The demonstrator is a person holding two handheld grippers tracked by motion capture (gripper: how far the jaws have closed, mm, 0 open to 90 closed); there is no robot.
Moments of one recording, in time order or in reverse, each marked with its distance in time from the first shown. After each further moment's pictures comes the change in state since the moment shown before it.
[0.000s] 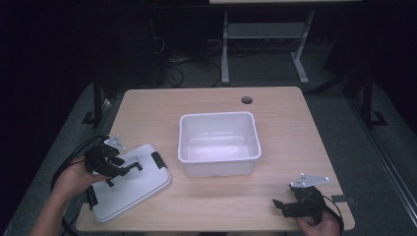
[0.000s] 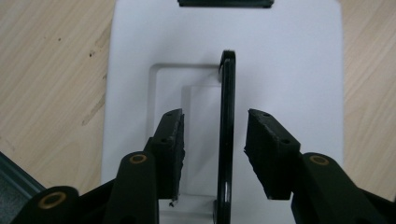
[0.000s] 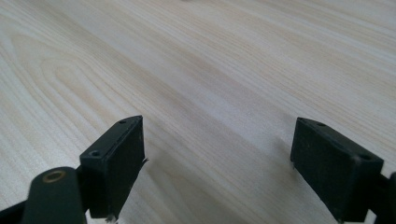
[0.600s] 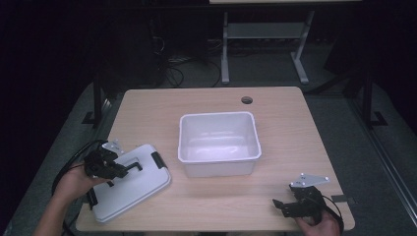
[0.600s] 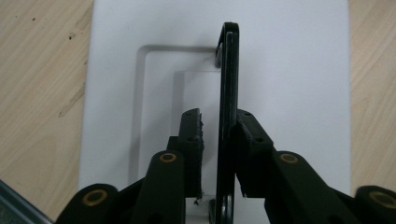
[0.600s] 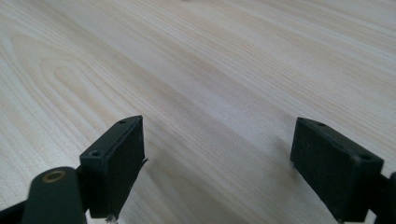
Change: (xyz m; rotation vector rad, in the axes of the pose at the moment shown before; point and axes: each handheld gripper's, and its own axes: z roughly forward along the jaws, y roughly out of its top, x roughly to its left) left arm 0.004 -0.012 0.012 -0.018 -0.048 -0.013; right arm 0.000 0.000 0.000 0.002 0.000 0.001
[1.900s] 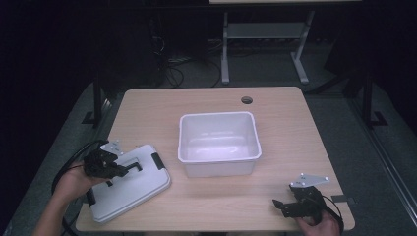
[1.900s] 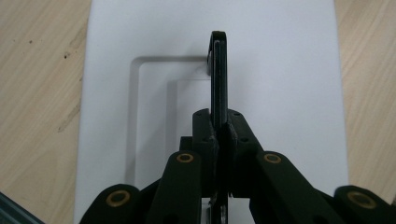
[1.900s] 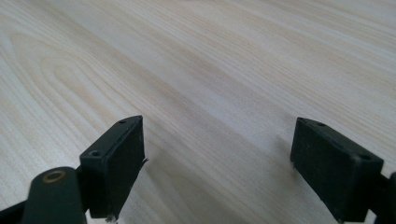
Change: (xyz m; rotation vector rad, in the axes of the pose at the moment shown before) left arm -0.005 0.002 -0.007 -0.022 -0.010 0.060; right arm 0.000 0.000 0.000 0.003 -0.001 -0.001
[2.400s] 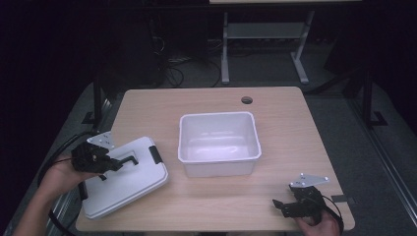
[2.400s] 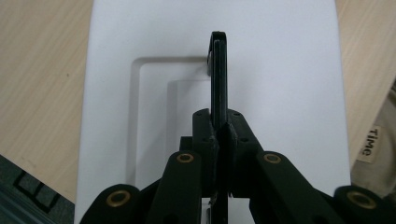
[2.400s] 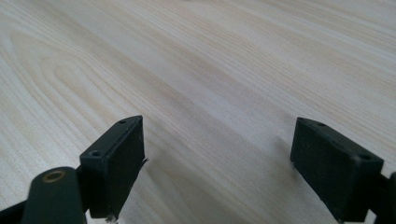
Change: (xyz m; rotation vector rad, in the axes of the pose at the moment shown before) left arm -0.010 0.017 -0.055 -0.046 0.007 0.064; right arm 0.001 0.000 0.000 -0.001 0.000 0.000
